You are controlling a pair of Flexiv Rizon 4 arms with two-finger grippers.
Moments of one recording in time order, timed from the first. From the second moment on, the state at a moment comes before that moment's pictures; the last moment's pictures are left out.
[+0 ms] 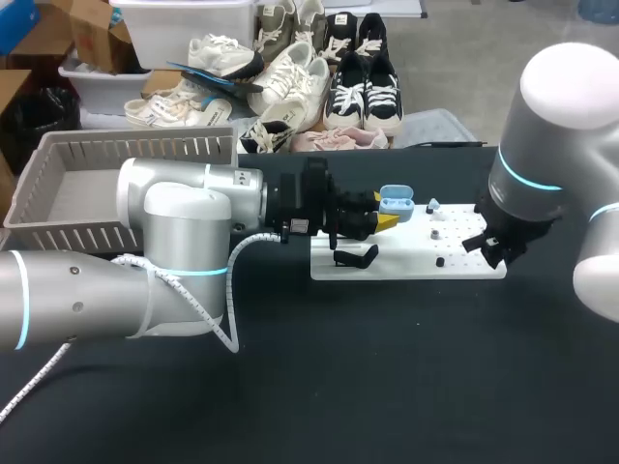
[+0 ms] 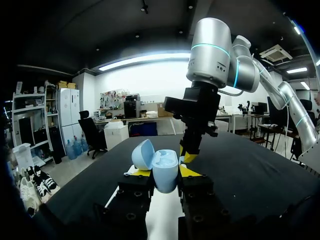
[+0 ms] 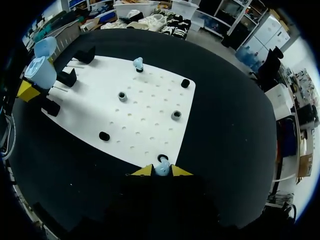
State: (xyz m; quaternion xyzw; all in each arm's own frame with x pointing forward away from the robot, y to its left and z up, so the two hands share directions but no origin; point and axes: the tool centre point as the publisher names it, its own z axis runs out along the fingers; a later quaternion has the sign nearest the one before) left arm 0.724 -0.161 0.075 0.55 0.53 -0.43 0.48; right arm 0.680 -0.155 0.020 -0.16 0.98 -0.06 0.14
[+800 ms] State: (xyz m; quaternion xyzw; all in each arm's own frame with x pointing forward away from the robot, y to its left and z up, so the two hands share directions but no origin) left arm 0.724 -0.161 0.075 0.55 0.53 -0.43 0.48; right arm 0.663 -0.164 0.062 -0.16 0.97 -0.06 0.15
